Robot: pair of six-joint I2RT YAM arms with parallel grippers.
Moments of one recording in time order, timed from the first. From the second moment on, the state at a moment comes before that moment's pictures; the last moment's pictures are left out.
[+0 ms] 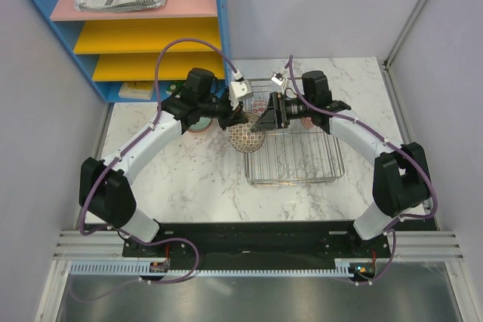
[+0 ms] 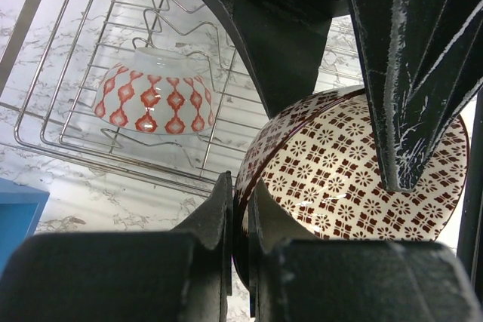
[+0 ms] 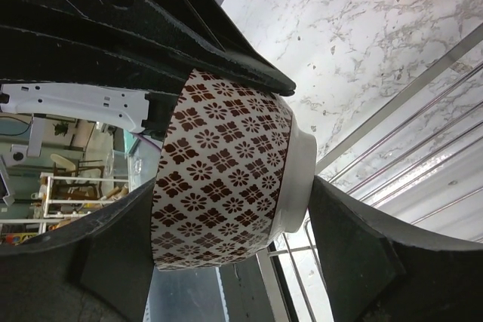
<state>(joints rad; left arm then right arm) -0.50 1.54 1.33 -0.42 0.66 0.49 0.39 1.63 1.20 -0.11 -1.06 0.48</state>
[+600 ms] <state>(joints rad) -0.50 1.54 1.34 -0.42 0.66 0.49 0.40 1.63 1.17 -0.08 -1.13 0.47</state>
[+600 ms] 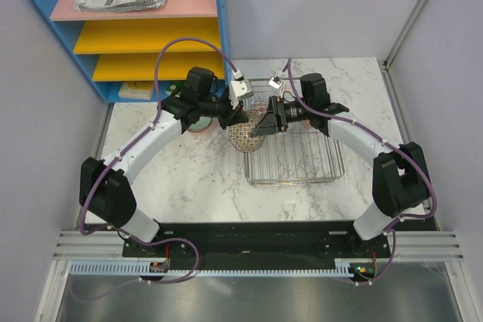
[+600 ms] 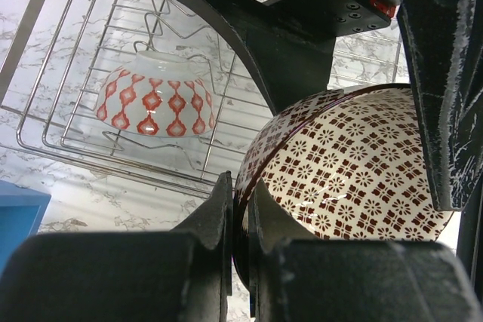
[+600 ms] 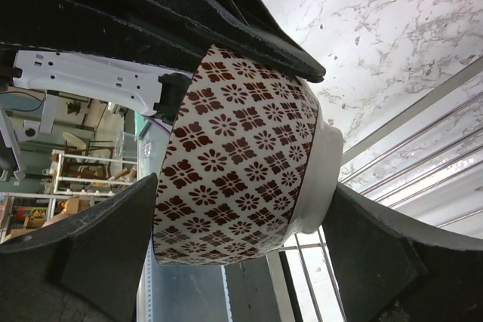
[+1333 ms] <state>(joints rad) -0.50 1.55 1.34 -0.43 0.66 0.49 0.40 1.61 1.08 0.11 -1.11 0.61</state>
